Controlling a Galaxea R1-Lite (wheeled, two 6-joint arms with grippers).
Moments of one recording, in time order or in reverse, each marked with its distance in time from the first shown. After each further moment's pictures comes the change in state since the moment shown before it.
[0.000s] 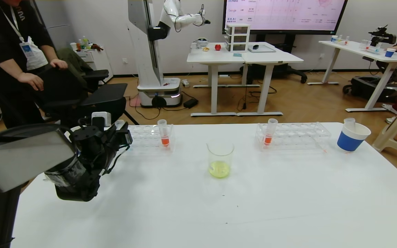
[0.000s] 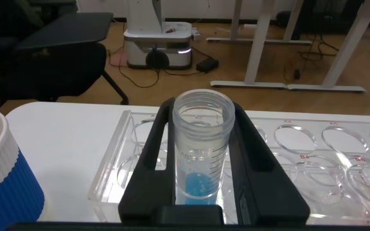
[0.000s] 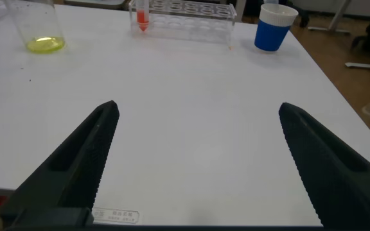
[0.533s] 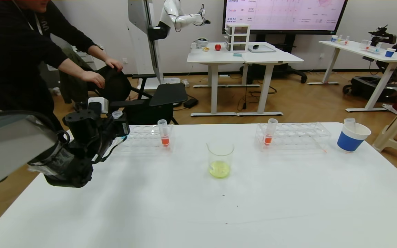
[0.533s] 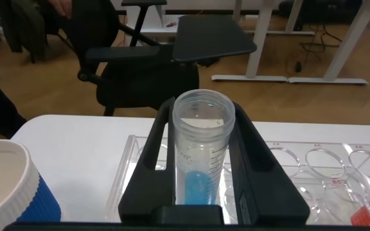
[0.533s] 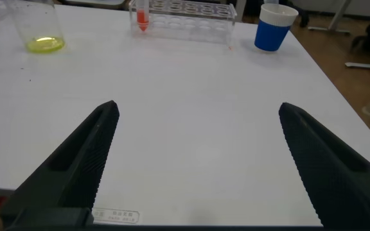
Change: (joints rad) left arm -0.003 -0.140 -0.057 0.240 0.001 0.008; right arm 0.000 0.000 0.000 0.000 0.000 0.000
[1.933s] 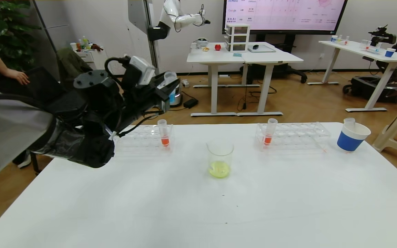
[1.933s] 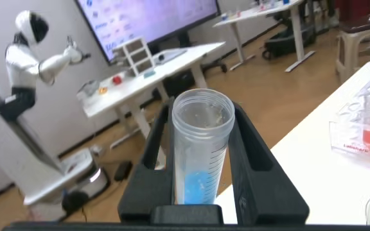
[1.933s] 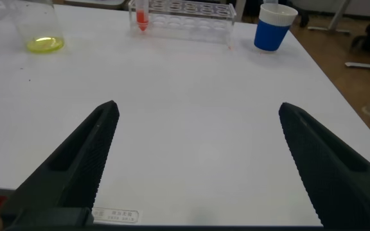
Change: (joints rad) left arm -0.246 -0.160 -0.189 0.051 -0.467 0.333; right arm 0.000 0.000 0.000 0.000 0.000 0.000
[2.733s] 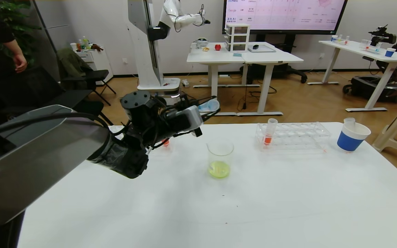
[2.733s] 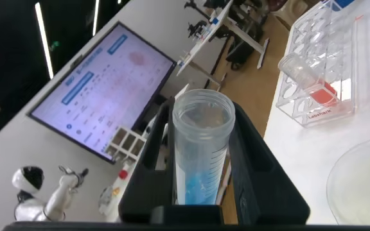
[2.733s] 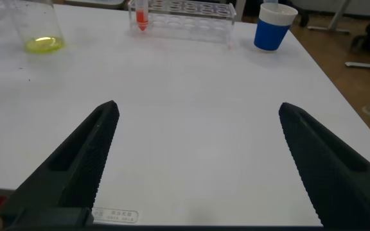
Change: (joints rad) left arm -0.140 0.167 -0.076 -0.054 -0.280 0.561; right arm 0.000 0.000 0.000 0.000 0.000 0.000
